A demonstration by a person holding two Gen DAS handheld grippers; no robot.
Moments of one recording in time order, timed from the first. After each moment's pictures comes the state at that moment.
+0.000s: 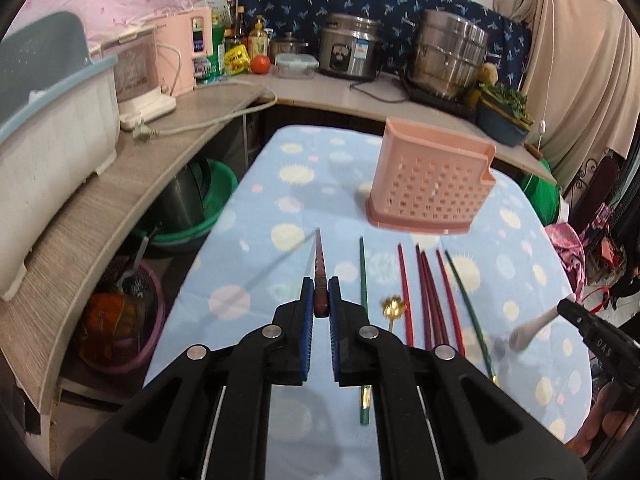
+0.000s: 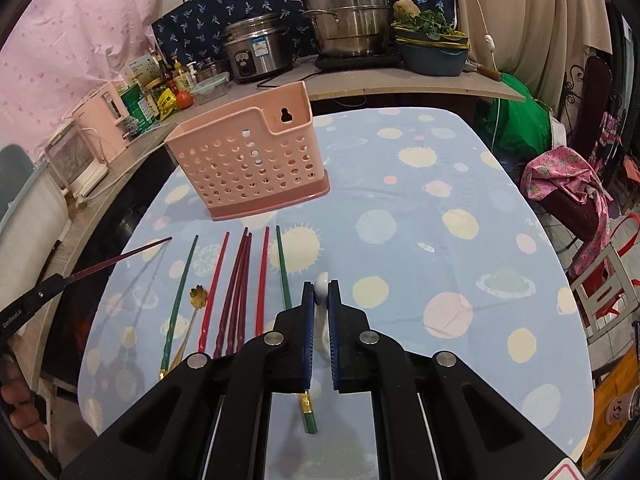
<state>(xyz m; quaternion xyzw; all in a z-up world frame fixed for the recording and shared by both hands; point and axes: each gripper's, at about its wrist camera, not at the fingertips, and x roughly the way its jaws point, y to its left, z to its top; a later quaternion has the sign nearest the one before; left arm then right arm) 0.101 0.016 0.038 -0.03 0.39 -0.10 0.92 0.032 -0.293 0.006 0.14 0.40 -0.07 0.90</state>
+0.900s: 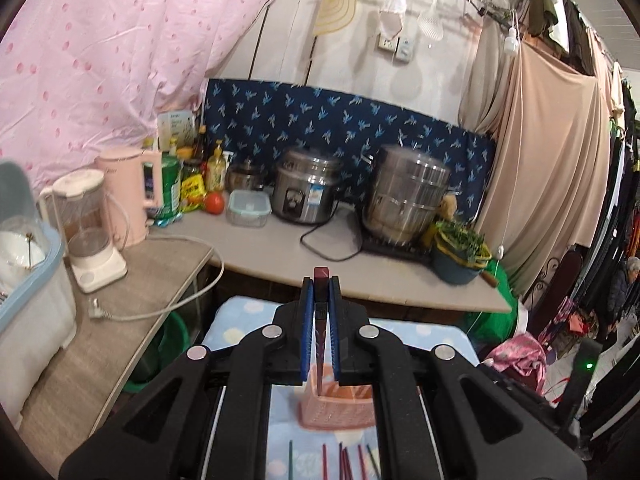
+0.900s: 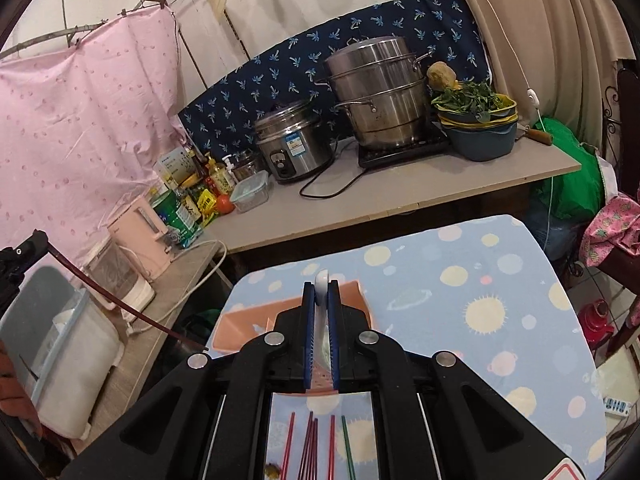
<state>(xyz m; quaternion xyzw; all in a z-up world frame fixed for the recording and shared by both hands) 0.213 -0.029 0.228 -0.08 0.21 -0.15 0.96 0.178 -0.347 0.104 0.23 0.27 0.00 0.93</state>
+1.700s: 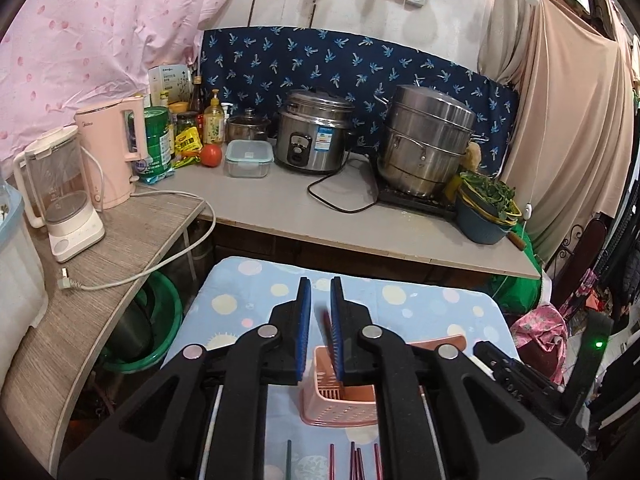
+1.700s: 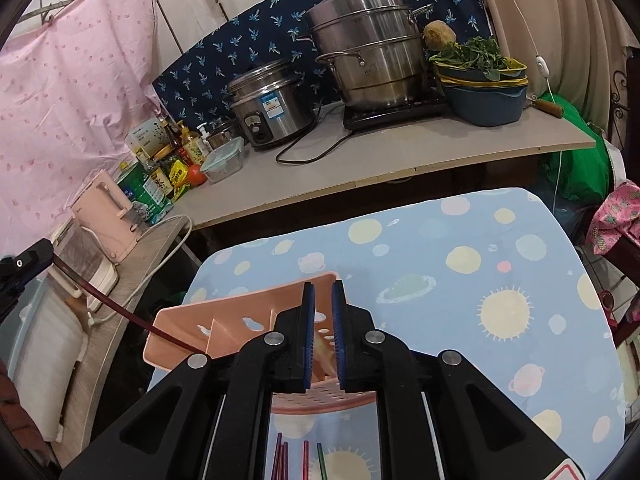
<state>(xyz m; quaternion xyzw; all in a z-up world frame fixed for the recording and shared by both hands) 0.272 -0.070 0.138 -0.06 0.29 -0.13 0.95 0.235 -0.348 0.040 0.21 0.33 -0.02 0.92</state>
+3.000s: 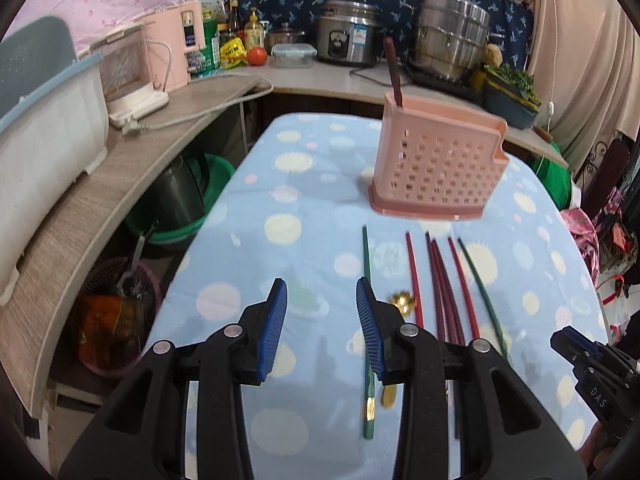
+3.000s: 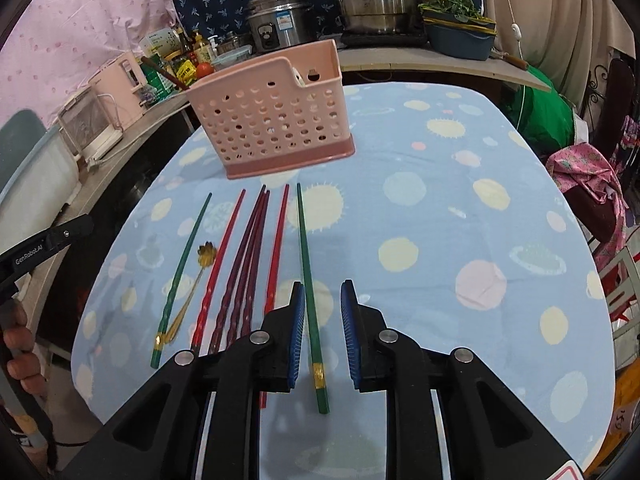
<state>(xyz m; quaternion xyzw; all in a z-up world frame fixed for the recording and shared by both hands) 0.109 -0.003 -0.002 0.00 0.41 -0.09 0.91 0.019 -0.271 -0.040 0.13 0.44 -0.03 0.89</state>
